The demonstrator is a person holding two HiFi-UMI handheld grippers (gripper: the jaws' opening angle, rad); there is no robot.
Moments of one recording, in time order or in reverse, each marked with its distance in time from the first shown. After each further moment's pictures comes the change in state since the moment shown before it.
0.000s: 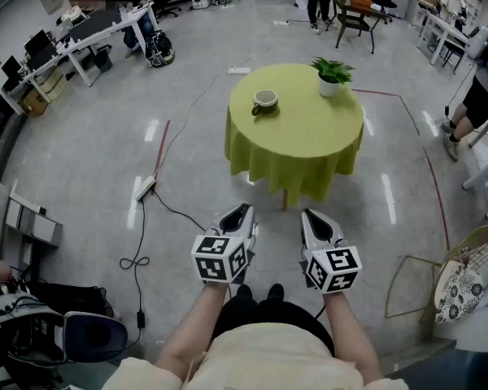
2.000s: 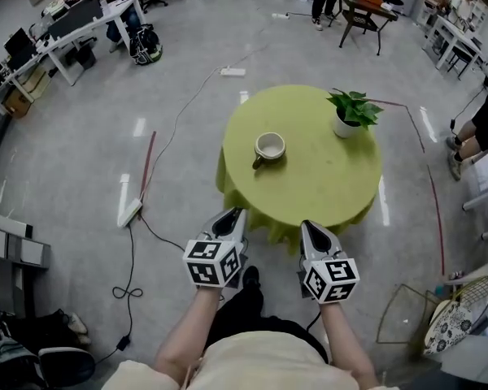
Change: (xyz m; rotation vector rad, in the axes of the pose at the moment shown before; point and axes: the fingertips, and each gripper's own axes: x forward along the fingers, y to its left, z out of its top) left arm 0.196 0.140 0.099 -0.087 0.038 -0.003; right arm 0.222 -0.093 0.040 0.082 0.091 -0.061
